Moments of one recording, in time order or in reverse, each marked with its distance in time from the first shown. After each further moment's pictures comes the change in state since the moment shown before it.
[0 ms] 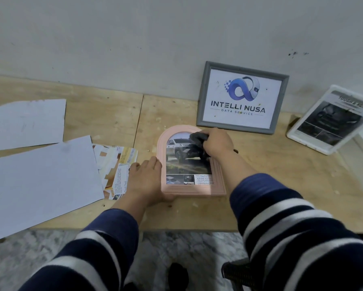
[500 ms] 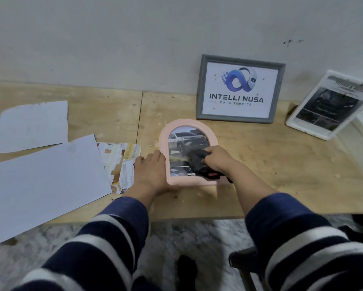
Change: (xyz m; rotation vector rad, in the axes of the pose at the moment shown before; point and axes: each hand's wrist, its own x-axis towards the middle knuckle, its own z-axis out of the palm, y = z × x) left_hand 0.000 0.002 -0.006 0.004 -0.012 0.004; right_hand -0.058 0.012 0.024 0.208 -0.210 0.142
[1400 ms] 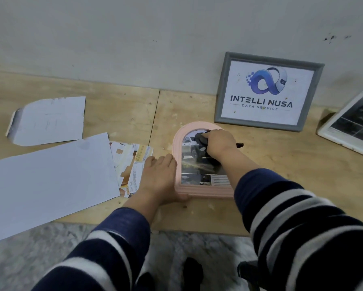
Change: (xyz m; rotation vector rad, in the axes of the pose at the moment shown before) left_hand 0.002 -0.006 0.003 0.073 0.068 0.052; right_hand 0.082 -0.036 0.004 -0.741 0.117 -0.302
